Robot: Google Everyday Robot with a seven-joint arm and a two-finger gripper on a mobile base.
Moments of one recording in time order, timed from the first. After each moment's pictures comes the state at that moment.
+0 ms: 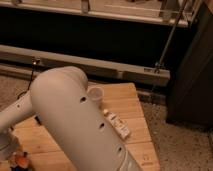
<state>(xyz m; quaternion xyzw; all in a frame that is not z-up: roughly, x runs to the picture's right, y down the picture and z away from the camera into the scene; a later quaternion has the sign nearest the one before) -0.412 0.307 0.675 -0.40 0.06 0.13 0.90</state>
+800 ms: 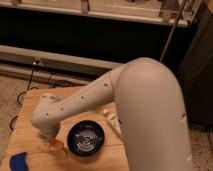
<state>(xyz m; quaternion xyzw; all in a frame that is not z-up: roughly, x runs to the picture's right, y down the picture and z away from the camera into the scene) -0.256 0.244 0.705 -0.37 -0.07 0.17 0.91</state>
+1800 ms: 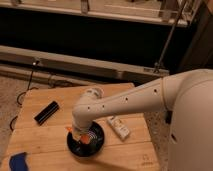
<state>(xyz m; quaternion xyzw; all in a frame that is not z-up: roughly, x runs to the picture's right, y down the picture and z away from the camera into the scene) -0.142 0.222 0.726 -0.36 -0.06 0.22 0.91</state>
